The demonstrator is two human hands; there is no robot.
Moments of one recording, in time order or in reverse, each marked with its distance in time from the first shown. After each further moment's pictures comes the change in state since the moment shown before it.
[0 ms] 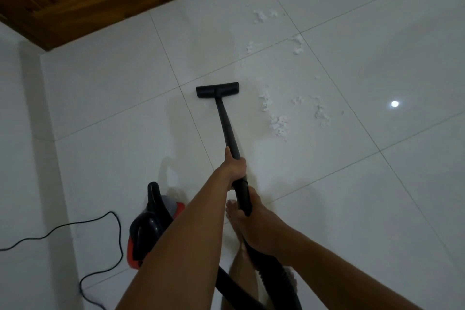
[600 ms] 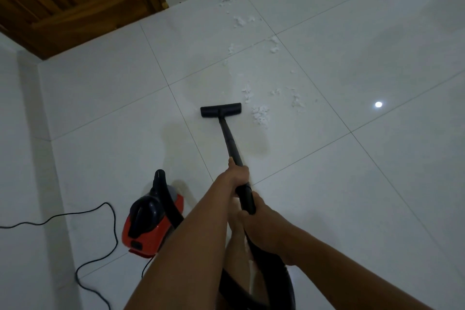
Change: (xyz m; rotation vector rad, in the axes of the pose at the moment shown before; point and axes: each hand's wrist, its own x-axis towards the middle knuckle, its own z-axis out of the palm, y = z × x) left_hand -0.101 -0.078 0.089 0.108 -0.047 -0.013; right_hand -0.118 0.093 0.015 -0.047 0.074 0.006
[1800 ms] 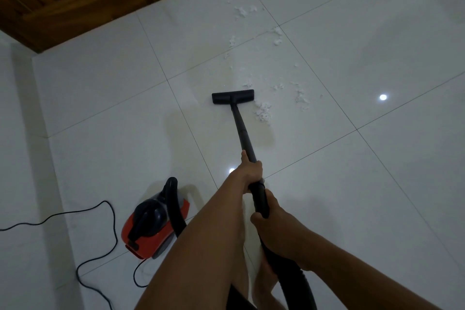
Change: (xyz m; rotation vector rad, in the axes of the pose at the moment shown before) left_hand 0.039 0.023 0.022 -0.078 -0.078 0.034; right_hand 0.011 -0.005 -0.028 0.007 0.036 -0.028
